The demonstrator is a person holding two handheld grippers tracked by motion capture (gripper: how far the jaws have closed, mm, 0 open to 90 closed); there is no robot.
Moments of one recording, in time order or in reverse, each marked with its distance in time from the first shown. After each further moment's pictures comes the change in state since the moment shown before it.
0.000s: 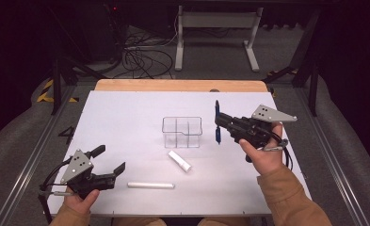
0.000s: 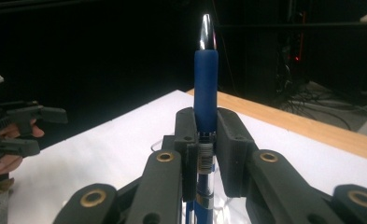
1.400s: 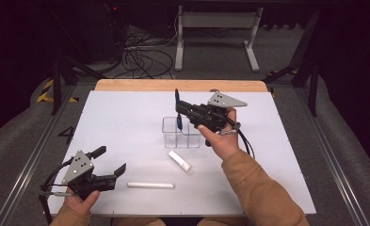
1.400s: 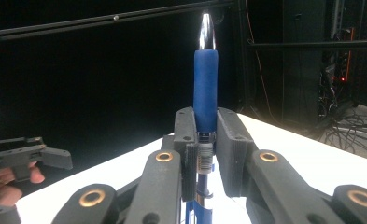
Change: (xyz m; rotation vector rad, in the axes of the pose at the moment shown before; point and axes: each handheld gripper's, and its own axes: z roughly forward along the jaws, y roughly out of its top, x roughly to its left) left arm -0.001 -0.002 0.001 0.010 -0.007 0.010; right arm 0.014 0.000 0.112 -0.078 0.120 -0.002
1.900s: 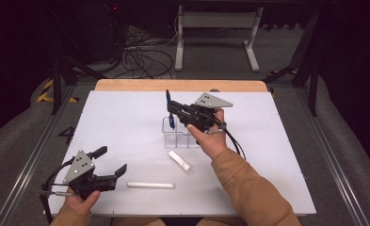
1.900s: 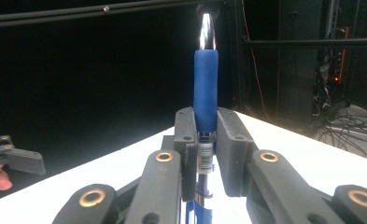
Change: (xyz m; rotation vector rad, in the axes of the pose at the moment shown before) left arm 0.000 0.000 0.001 0.006 -0.014 0.001; right arm 0.000 -0.015 0.030 0.016 -0.030 -0.021
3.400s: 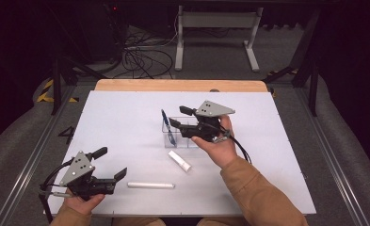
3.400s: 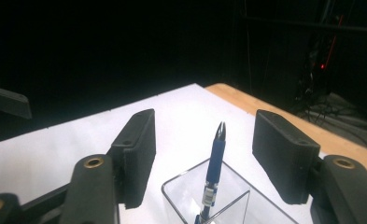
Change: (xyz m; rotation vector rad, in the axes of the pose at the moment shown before) left arm -0.002 0.003 -0.005 -0.010 -0.055 0.036; right arm 0.013 -0.002 -0.025 0.112 -0.039 -0.112
